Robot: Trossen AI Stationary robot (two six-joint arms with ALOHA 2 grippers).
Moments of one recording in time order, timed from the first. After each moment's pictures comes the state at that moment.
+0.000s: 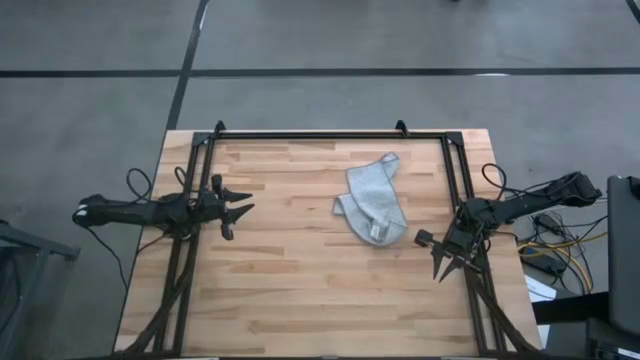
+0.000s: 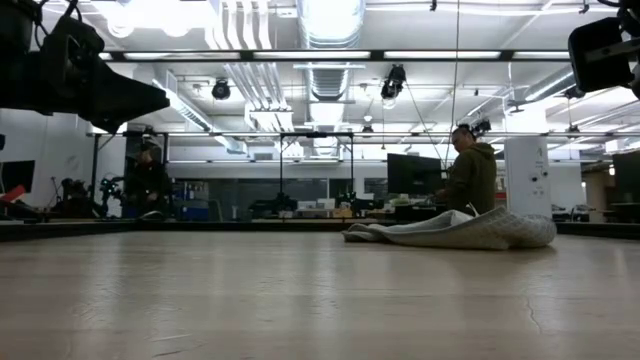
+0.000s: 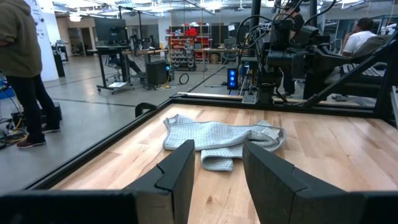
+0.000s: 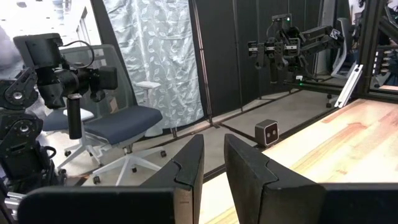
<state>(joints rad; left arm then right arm) -0.10 0.11 0.01 0.07 -0.38 0.00 0.23 0.46 0.01 0.50 -0.80 0.19</state>
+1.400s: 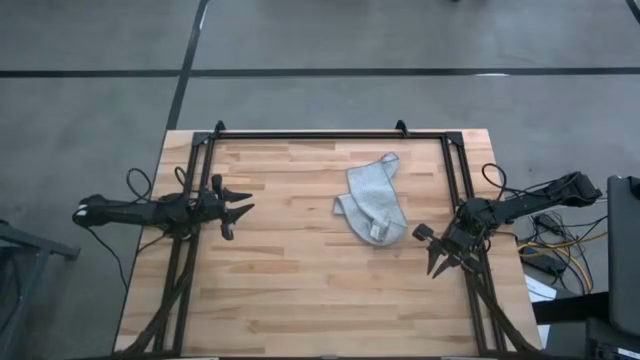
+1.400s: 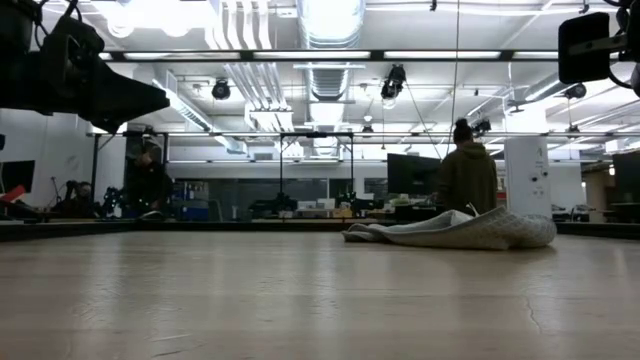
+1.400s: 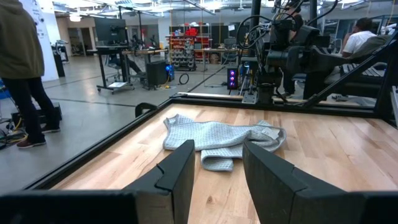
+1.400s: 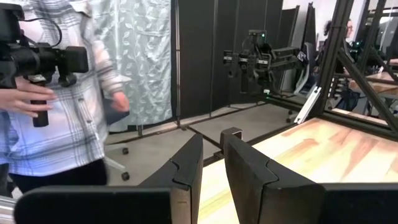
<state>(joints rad) -0.10 0.11 0.01 0.07 -0.38 0.00 0.23 0.46 0.01 0.50 -0.70 0.03</state>
